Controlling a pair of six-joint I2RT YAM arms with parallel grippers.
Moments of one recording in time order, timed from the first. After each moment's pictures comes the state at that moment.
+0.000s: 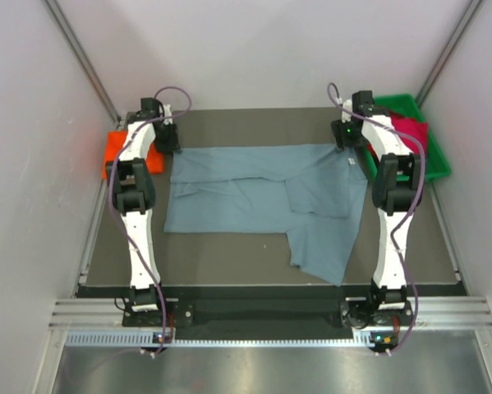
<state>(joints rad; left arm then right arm) 0.09 2.50 2.25 -0.78 0.19 -0.04 0.03 2.34 2.07 -0.77 -0.05 -0.21</state>
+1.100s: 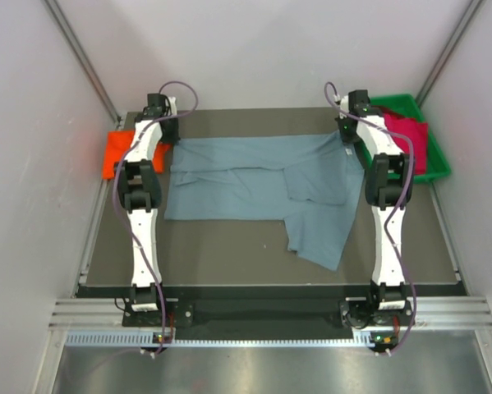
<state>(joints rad) 0.06 2.61 2.42 -0.73 0.10 0.00 0.03 2.51 2.27 -0.72 0.03 -0.22</state>
